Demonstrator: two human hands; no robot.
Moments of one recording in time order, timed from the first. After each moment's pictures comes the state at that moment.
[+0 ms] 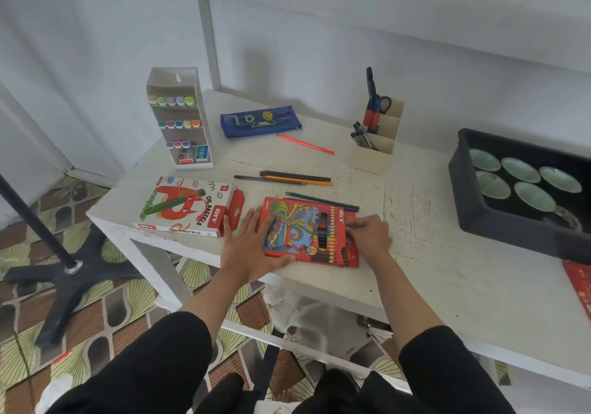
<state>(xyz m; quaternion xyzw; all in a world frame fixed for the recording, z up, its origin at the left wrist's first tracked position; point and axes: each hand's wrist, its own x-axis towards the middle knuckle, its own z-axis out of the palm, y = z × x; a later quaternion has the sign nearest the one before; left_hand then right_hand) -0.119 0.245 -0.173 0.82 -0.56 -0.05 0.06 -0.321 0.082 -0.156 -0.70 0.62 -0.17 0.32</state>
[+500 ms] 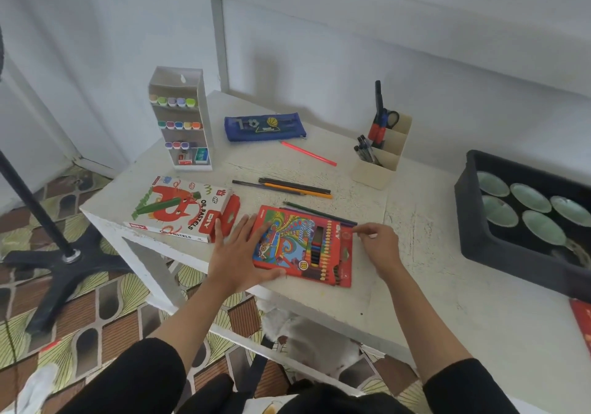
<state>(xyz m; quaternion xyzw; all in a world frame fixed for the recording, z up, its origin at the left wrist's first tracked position) -0.121 0.246 -0.174 0.82 -0.56 -0.03 0.10 -0.337 0.057 -0.136 -0.69 0.54 -0.24 0.42</state>
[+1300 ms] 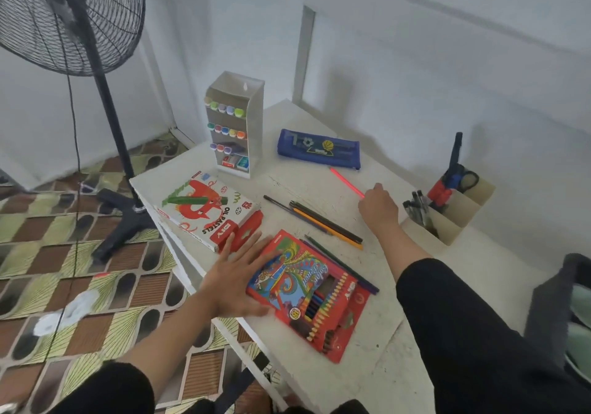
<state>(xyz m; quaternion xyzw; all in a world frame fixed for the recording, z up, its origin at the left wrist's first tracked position) -0.123 0.243 -0.174 0.83 -0.54 -0.06 0.11 -0.166 -0.098 -0.132 -0.94 0.33 -0.02 0.04</state>
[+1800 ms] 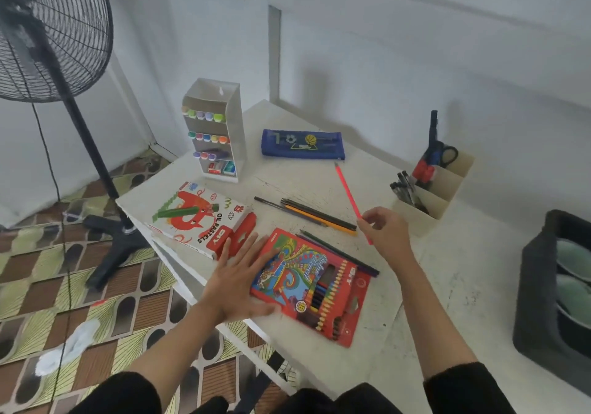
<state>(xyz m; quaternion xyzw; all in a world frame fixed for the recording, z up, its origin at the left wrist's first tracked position) -0.124 0.243 -0.172 0.83 -0.54 -0.07 0.10 -0.264 -0.031 -0.111 -0.80 0.35 -0.23 0.42</state>
